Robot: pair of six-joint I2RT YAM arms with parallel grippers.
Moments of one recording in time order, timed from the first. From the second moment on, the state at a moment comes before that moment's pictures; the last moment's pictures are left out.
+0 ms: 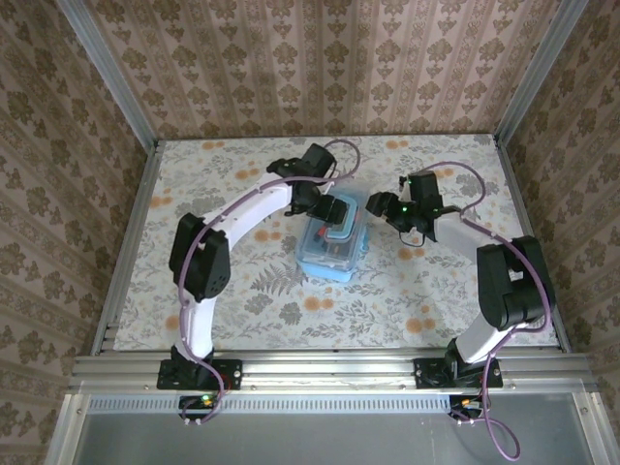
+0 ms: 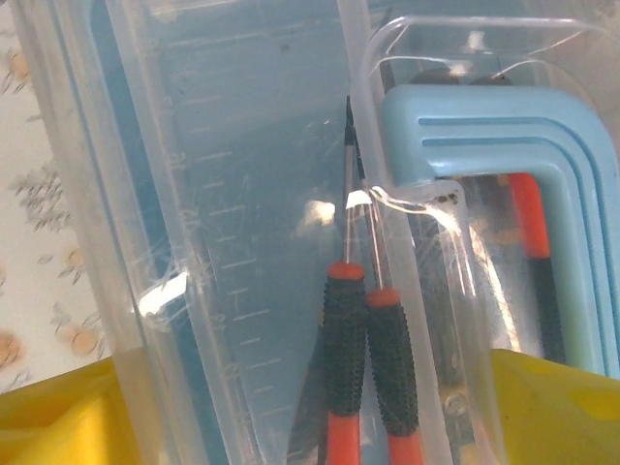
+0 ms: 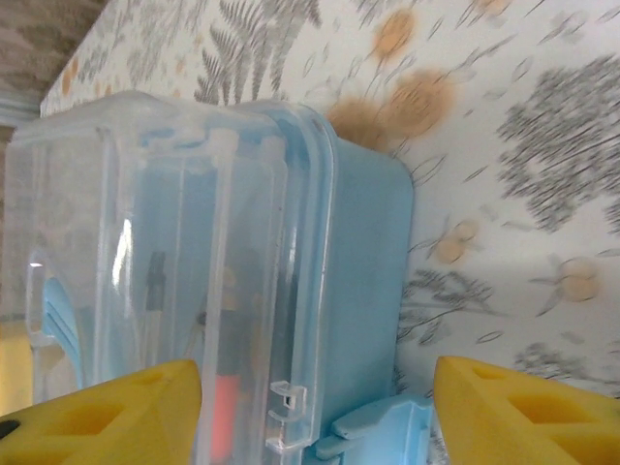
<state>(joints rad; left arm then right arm) -0.71 1.99 1.75 -0.90 0.08 -0.23 0.20 1.65 0.95 -0.07 -0.39 0.71</state>
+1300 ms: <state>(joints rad) -0.53 1.67 1.51 -0.68 0.05 -0.27 0.18 1.31 0.79 -0.16 -0.30 0.61</state>
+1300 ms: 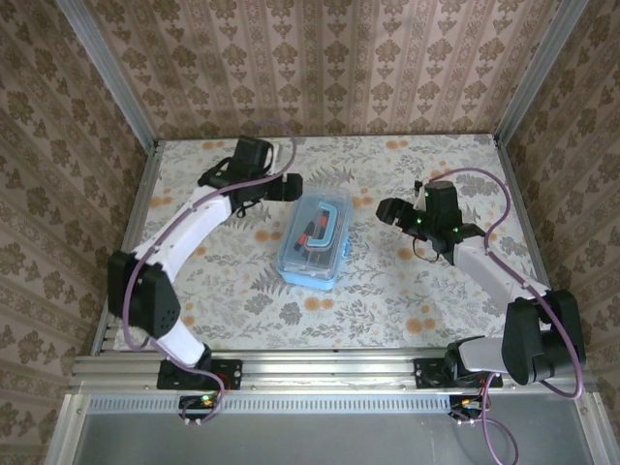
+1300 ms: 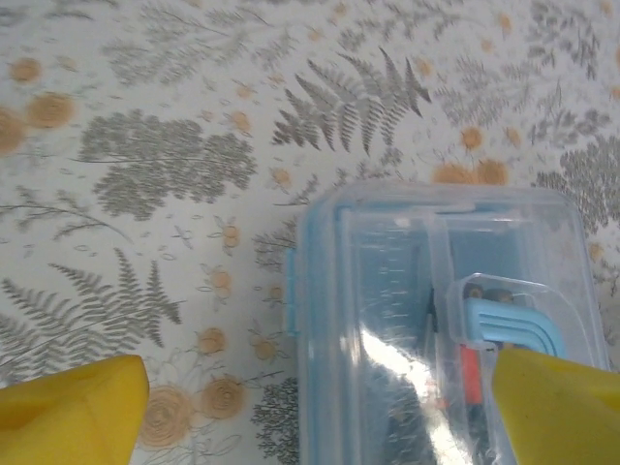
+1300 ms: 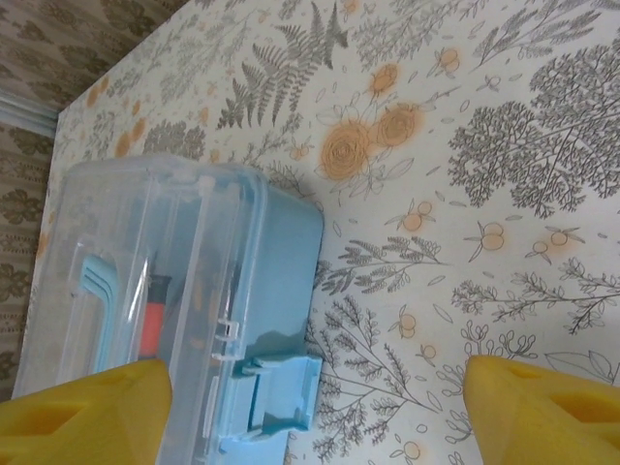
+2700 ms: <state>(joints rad) -0.67 1.88 1.62 -0.92 0.05 -0.20 0.18 1.31 0.73 -0.20 -0.34 0.60</state>
